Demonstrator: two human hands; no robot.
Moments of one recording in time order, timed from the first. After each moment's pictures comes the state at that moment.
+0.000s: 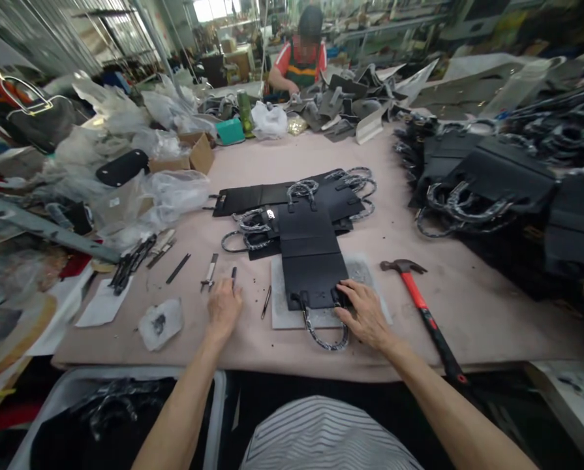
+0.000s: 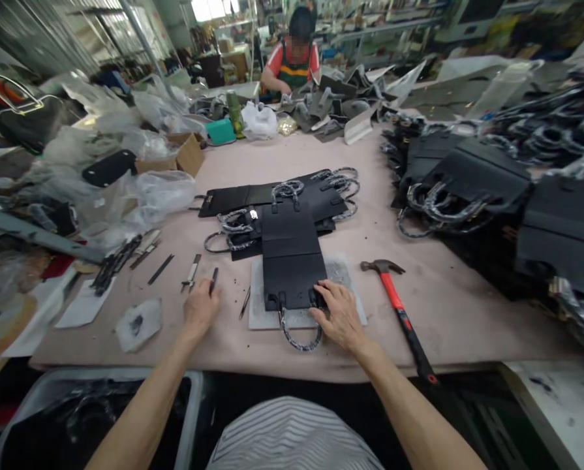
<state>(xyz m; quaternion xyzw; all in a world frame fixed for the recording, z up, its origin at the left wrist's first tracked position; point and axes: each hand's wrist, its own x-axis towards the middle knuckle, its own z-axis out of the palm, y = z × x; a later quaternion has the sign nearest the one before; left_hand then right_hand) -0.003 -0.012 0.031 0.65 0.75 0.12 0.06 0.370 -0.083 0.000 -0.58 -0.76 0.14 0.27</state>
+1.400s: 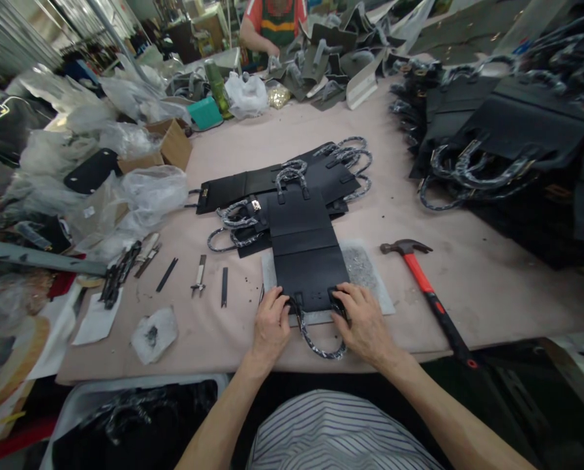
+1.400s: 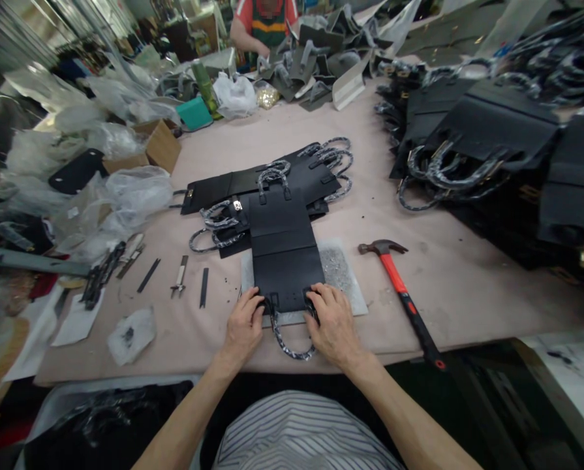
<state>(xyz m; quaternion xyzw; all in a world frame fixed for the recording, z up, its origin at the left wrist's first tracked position) 0.101 -0.070 0.008 0.78 0.53 0.29 0.17 0.341 -0.109 0.016 -0.62 -0.73 0.12 0.28</state>
